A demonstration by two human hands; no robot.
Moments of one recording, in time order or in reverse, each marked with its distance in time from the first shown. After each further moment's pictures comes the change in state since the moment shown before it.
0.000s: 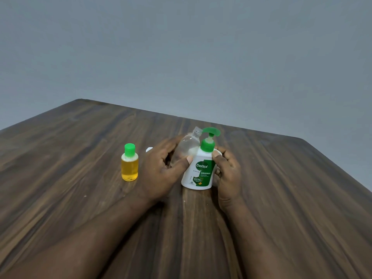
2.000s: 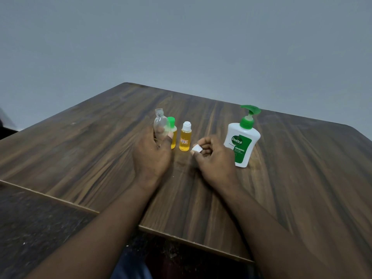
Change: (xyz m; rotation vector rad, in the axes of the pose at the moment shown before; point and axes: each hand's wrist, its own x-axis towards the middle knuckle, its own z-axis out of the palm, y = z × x) left_hand -0.060 0.004 -0.066 0.500 0.489 -0.316; right_hand -0.068 -0.003 0.062 -0.631 -0.274 -0.151
